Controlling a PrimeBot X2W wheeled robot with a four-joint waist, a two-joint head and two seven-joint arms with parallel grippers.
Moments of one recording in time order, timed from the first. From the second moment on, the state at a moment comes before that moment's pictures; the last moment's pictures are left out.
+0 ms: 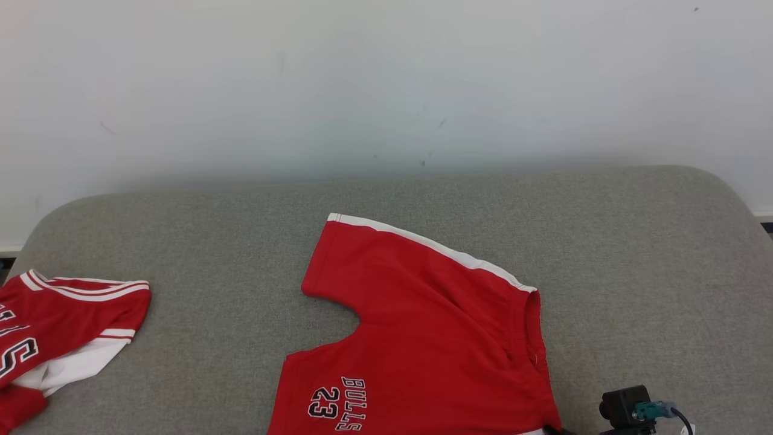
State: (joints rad) left arm -0.21 0.39 -1.01 0.55 -0.98 -0.01 -0.23; right arm -0.13 -0.33 0.58 0.54 0.78 0.11 0.06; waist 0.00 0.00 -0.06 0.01
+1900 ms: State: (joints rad) left arm -0.62 0.48 -0.88 0.54 -0.96 -0.12 -0.24; right arm -0.62 -0.19 0.61 0.68 0.68 0.12 -0.20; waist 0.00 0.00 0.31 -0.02
